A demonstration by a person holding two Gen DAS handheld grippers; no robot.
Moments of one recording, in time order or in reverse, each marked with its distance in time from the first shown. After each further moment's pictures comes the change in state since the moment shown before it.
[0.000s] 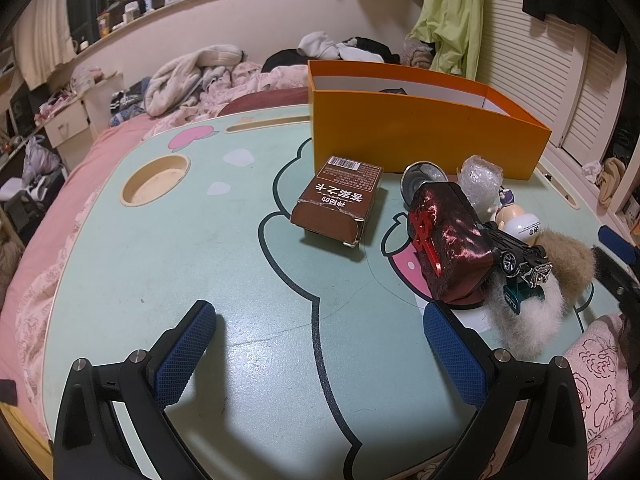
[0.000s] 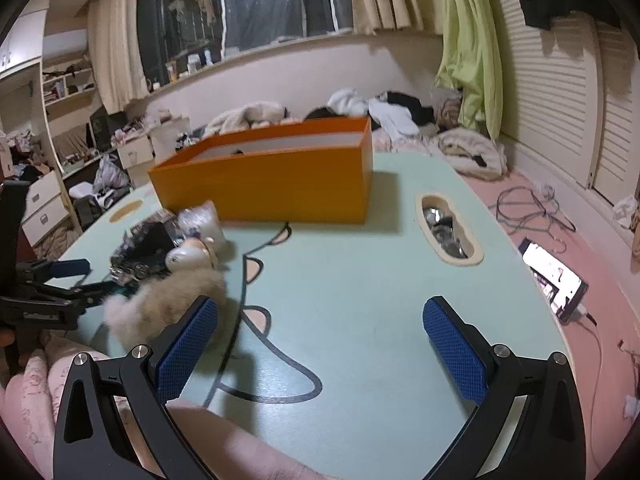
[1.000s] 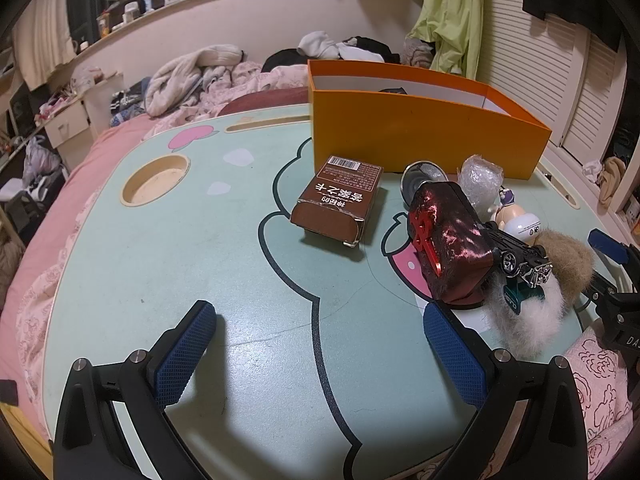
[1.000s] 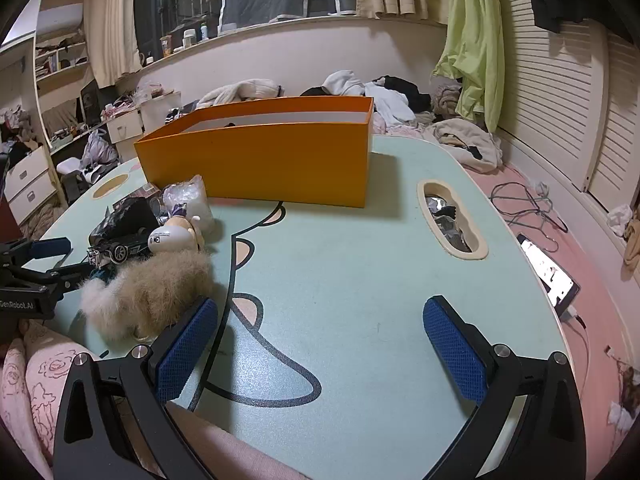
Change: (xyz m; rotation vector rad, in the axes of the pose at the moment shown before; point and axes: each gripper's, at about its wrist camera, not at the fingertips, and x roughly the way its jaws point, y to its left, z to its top) left arm 0.007 -0.002 0.002 0.002 0.001 0.001; right arm 0.021 0.009 -0.004 -0.041 0.109 -0.076
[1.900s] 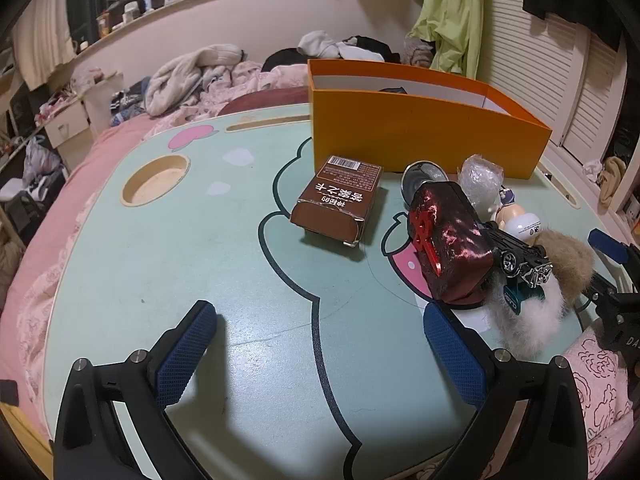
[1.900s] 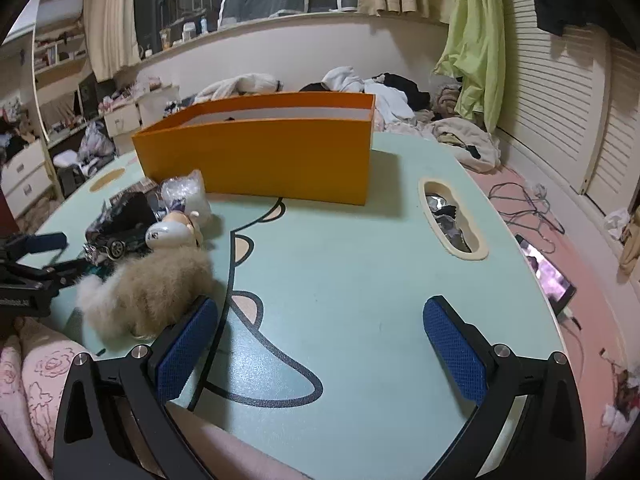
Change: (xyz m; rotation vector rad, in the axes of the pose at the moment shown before) left arm 0.003 -0.003 0.002 0.002 0.000 -0.002; right arm 0.005 0.002 -0.003 0.002 0.001 -0.001
